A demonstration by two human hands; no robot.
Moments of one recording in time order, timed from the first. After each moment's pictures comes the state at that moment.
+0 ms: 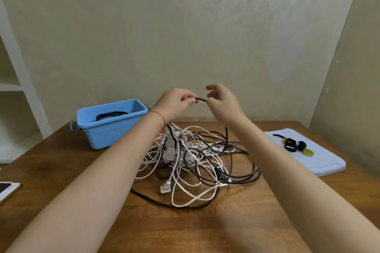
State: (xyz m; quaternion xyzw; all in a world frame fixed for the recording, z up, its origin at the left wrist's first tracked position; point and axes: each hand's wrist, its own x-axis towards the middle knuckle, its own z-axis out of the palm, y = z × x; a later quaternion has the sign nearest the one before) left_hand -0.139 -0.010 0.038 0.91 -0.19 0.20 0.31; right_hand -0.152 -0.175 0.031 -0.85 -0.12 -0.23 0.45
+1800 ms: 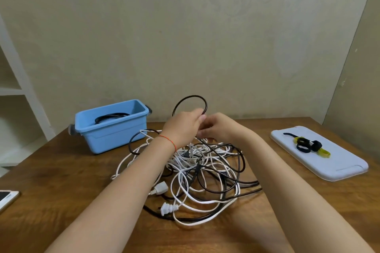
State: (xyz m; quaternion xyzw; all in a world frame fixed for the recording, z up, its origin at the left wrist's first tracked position) left_hand -0.143 -0.033 -0.008 0.95 -0.18 0.16 0.17; right_hand -0.136 -0.185 -0.008 -0.89 -0.22 0.04 0.39
